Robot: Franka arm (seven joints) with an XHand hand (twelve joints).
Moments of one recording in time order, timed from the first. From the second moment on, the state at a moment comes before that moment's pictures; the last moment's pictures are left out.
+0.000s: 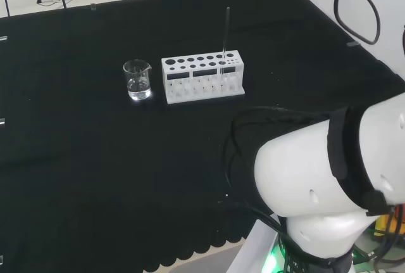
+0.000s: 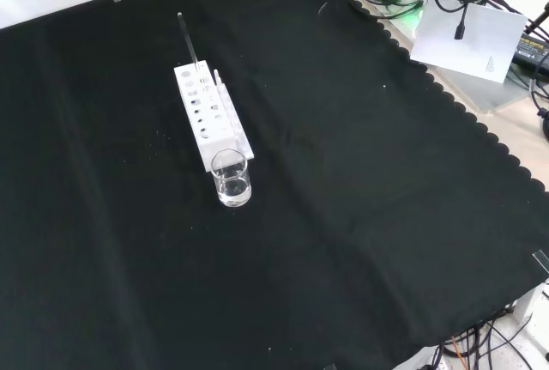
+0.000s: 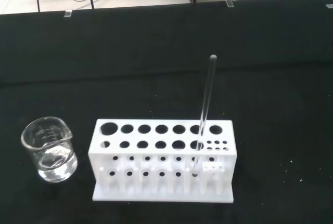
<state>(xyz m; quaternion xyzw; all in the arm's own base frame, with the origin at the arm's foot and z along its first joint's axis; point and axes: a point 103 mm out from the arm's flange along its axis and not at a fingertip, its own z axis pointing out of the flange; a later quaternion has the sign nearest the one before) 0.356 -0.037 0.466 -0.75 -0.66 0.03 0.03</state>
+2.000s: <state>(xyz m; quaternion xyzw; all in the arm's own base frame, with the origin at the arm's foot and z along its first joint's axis) 0.535 -0.099 0.401 -0.74 -0.66 0.06 0.06</state>
